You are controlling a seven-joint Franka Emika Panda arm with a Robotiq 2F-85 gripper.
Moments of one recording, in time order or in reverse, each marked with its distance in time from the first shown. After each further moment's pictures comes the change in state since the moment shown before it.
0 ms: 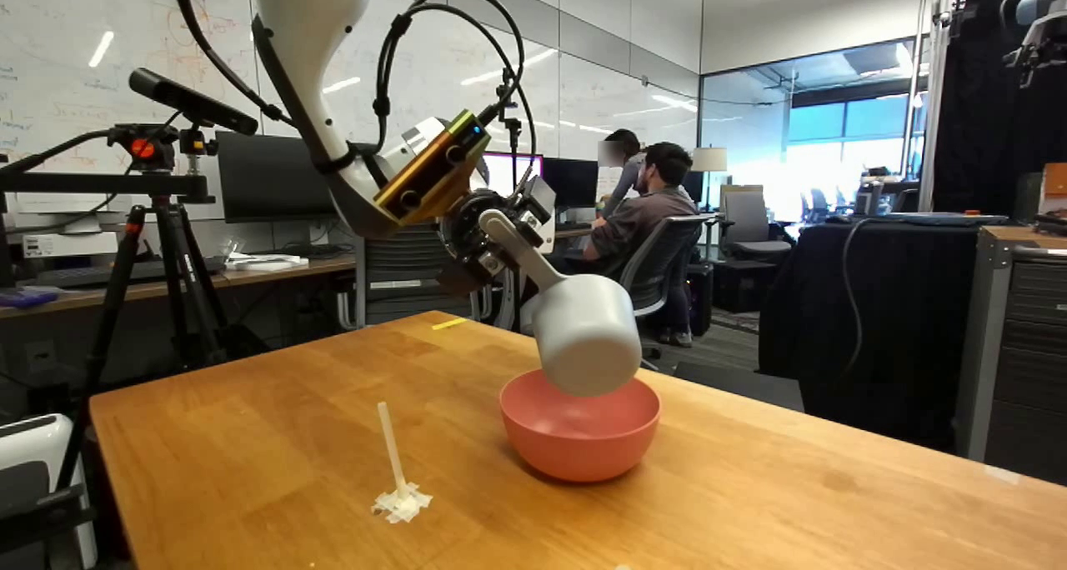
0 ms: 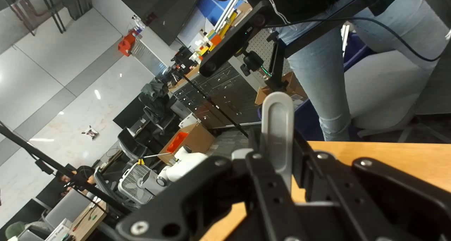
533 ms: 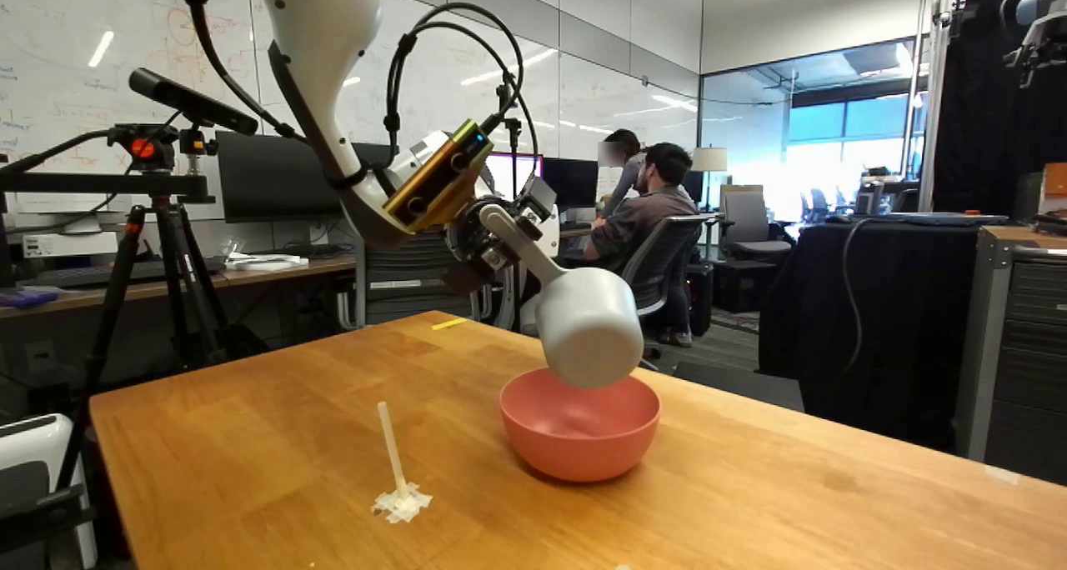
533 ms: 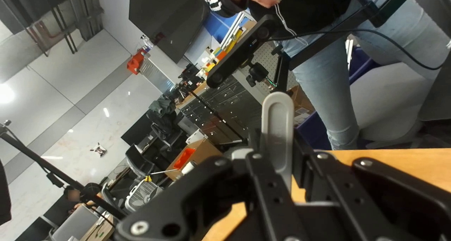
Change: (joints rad) arm 0.011 0.076 0.000 0.098 -0.011 -0.086 0.000
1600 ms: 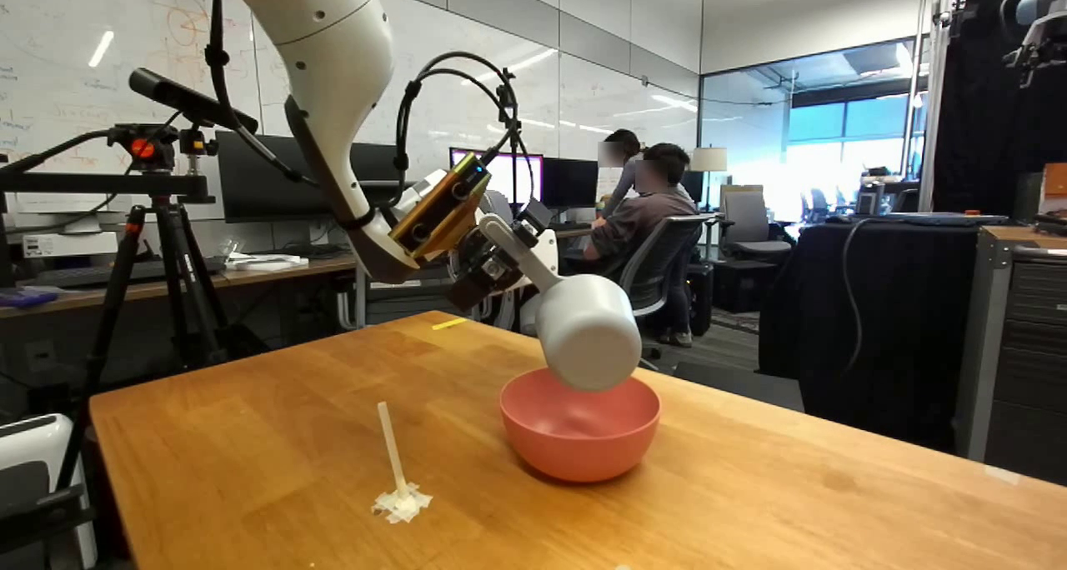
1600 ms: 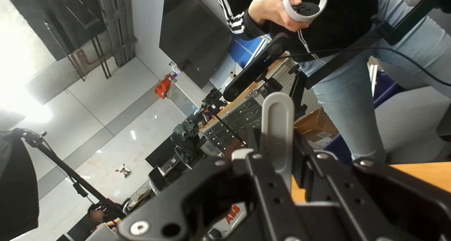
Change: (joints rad) arm 0.028 0.149 -0.001 0.136 -0.063 -0.127 -0.022
